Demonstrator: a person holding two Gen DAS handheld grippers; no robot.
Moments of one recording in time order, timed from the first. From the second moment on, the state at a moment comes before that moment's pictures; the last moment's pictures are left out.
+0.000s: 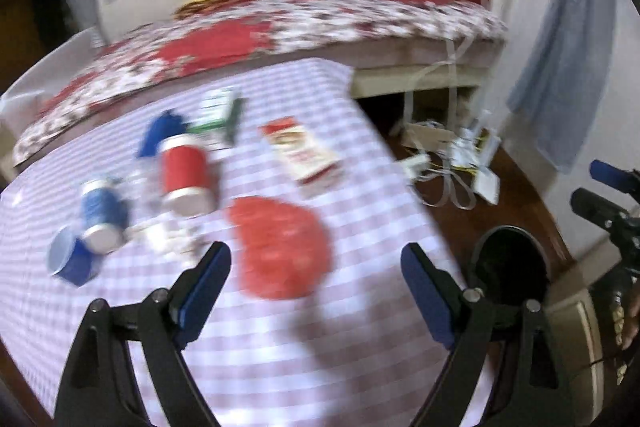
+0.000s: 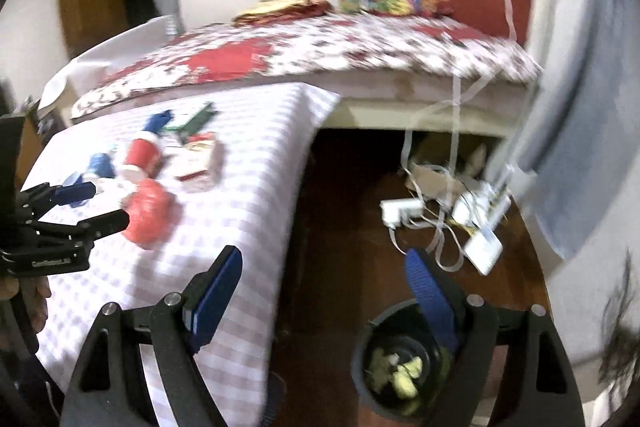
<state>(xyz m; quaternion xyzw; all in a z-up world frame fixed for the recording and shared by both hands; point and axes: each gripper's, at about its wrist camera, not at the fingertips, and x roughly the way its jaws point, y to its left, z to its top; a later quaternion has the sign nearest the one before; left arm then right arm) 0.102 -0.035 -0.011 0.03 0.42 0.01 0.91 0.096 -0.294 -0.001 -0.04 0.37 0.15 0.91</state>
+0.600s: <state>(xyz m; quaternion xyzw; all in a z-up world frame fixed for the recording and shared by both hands) 0.059 0.088 -0.025 -0.03 0.39 0.09 0.92 0.097 -0.125 0.000 -0.08 0.39 0.25 0.88</state>
